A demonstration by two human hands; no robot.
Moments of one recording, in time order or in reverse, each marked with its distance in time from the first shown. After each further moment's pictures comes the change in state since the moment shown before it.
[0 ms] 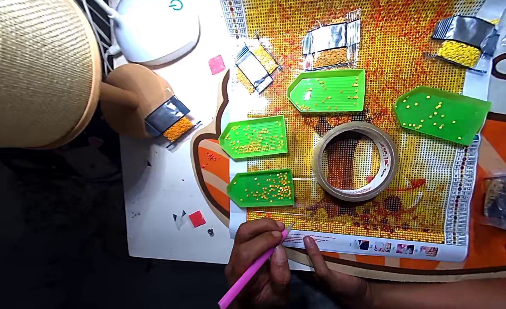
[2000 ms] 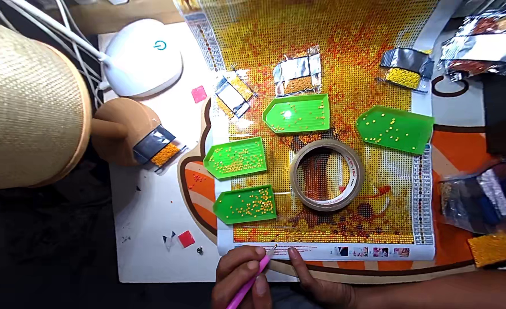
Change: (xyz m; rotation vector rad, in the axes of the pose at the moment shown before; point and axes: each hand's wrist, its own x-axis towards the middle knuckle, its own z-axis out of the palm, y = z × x) left_hand -0.001 0.010 -0.004 0.002 0.039 0.055; right_hand 0.028 -0.038 0.030 -1.001 -0.205 -0.401
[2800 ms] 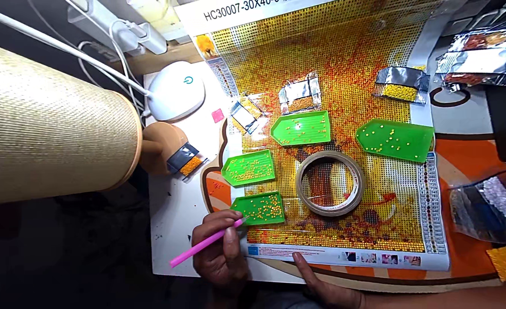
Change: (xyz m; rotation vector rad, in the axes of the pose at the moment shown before) left_hand 0.067 -0.037 -0.043 0.023 -0.026 0.007; right_hand -0.037 0.021 0.024 0.802 0.131 0.408
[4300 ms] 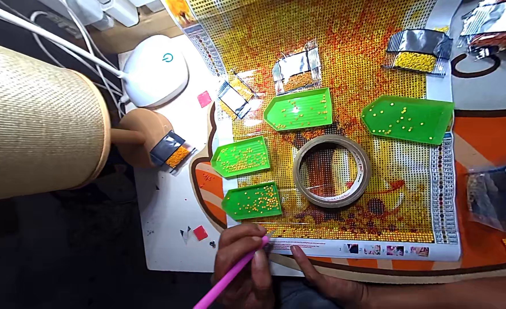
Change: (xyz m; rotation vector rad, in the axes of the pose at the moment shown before) left_hand -0.030 0.038 0.030 0.025 -0.082 -0.045; right_hand 0.030 -0.060 0.006 -0.149 -0.081 -0.147
